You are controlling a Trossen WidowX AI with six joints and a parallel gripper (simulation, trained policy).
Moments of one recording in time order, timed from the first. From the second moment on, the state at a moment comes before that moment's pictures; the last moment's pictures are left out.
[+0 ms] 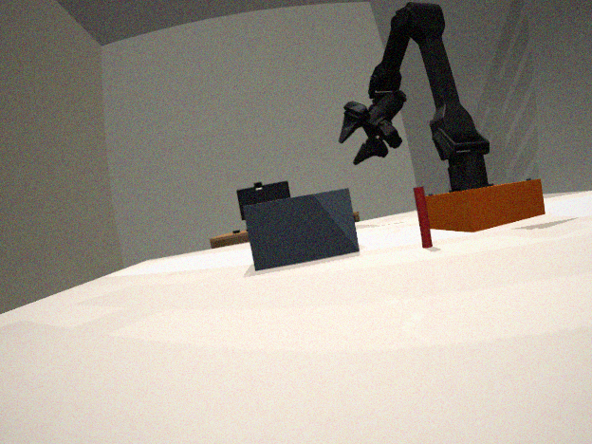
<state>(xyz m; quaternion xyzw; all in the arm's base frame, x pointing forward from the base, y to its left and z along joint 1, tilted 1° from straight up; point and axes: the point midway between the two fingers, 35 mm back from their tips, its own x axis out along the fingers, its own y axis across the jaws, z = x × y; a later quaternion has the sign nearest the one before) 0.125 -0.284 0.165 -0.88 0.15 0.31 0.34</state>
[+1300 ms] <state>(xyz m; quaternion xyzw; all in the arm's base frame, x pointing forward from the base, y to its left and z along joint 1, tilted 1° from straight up) 0.256 -0.109 0.223 -0.83 -0.20 0.49 -0.19</state>
